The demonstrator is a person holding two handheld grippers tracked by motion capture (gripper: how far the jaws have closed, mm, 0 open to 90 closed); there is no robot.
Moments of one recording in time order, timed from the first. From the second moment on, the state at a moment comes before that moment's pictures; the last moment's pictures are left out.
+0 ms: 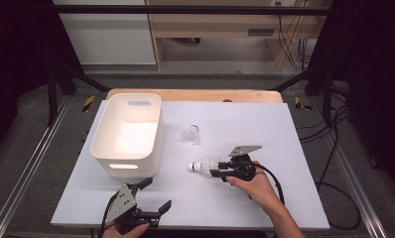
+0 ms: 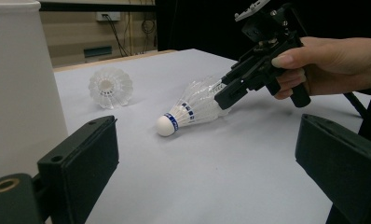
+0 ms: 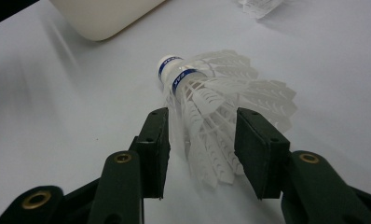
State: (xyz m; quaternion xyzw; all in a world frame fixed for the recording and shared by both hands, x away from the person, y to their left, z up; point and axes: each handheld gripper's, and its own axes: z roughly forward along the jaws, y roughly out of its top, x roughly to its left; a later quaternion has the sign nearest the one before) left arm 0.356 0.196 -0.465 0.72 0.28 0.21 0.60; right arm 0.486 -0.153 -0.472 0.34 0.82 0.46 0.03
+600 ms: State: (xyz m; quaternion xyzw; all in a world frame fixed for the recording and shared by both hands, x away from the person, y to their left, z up) left arm 0.356 0.197 -0.465 0.71 0.28 0.21 0.60; right arm 0.479 -0.163 -0.467 0.35 0.82 0.45 0.05
